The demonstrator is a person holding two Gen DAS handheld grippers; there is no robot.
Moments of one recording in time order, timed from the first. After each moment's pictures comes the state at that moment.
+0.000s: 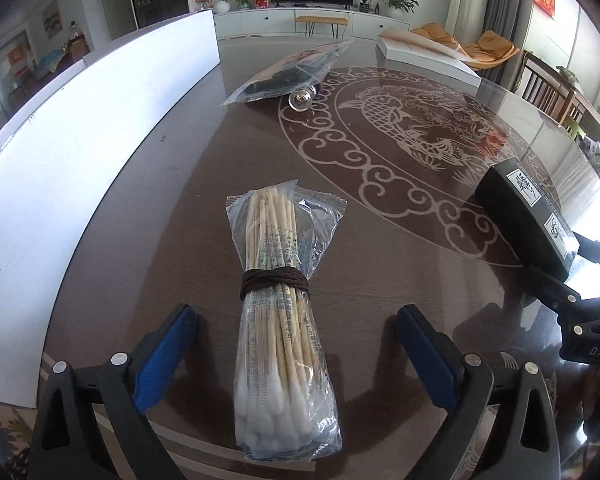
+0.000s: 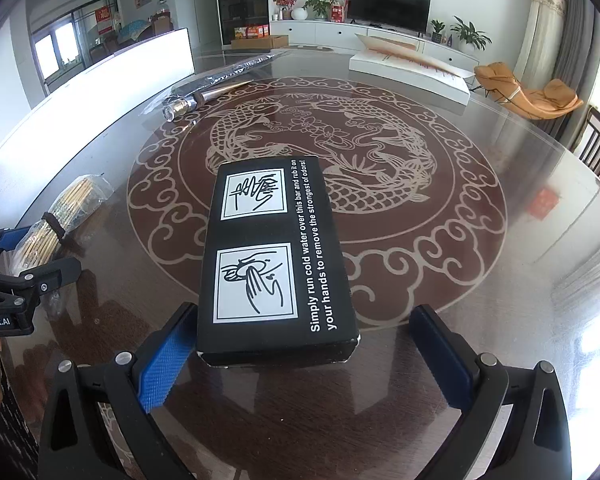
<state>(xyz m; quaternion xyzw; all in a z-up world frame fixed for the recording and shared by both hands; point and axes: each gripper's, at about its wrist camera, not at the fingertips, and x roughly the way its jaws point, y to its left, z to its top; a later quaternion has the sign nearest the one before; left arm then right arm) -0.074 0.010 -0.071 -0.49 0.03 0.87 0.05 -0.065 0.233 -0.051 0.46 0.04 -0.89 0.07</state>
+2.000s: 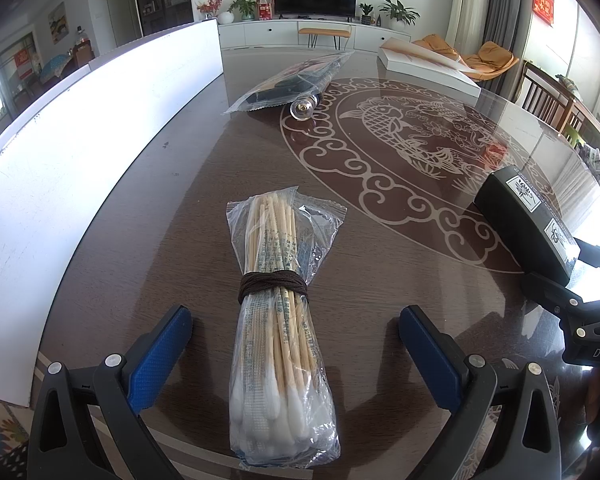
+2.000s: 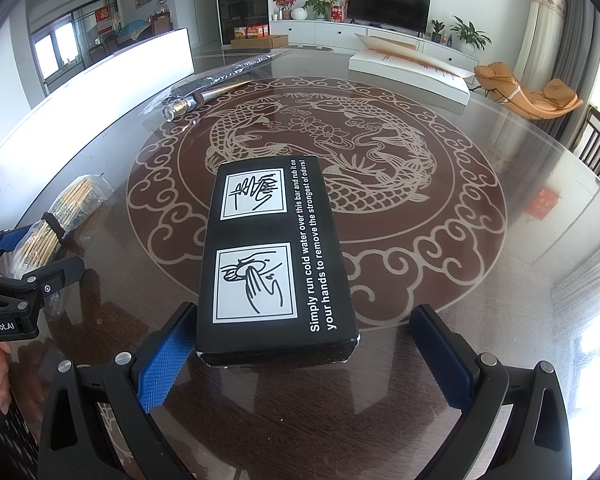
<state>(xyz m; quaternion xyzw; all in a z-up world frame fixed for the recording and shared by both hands) -0.072 0.011 -0.073 -0.47 0.03 0.88 0.05 -0.065 0.233 -0.051 0.46 0.04 -0.89 0.07</state>
